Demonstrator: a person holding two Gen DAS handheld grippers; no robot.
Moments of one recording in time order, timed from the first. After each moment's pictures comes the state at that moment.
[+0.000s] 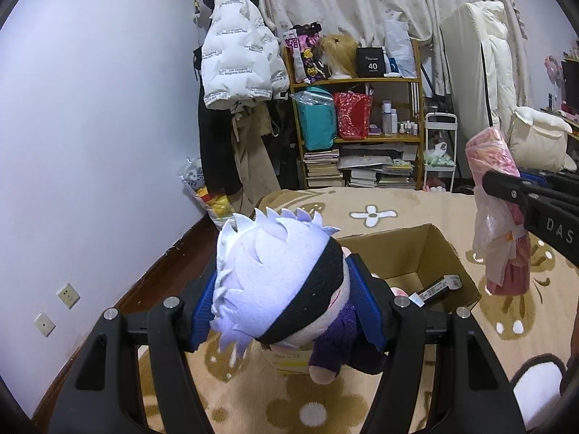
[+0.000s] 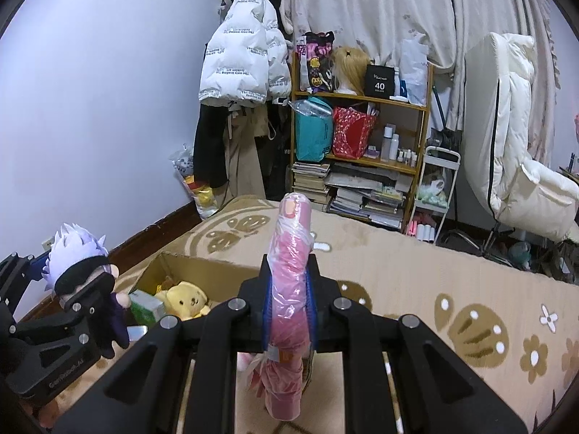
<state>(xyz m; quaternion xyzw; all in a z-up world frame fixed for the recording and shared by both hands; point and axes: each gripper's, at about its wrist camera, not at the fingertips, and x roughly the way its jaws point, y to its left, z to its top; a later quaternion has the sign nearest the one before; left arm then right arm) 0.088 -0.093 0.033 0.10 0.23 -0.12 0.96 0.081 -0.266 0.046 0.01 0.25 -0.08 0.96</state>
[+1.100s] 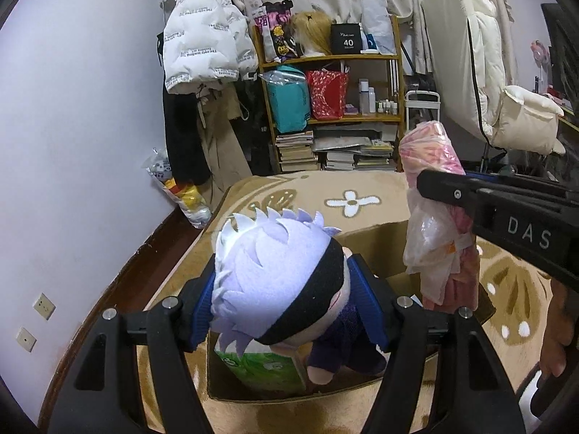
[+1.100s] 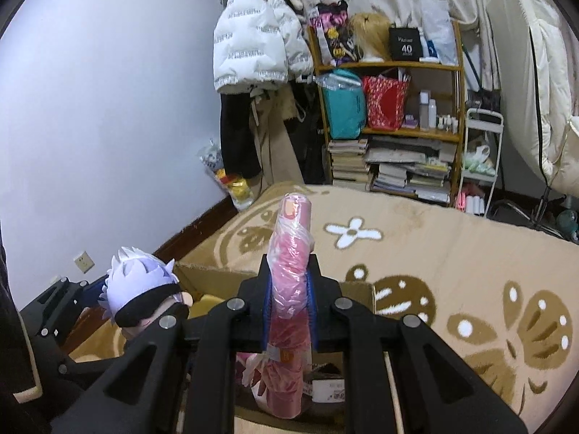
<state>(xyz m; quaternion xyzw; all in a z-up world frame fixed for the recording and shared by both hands) 0.148 -0.138 -0.003 0.12 0.27 -0.17 0.94 0.150 -0.283 0.002 0.09 0.29 -0.01 0.95</state>
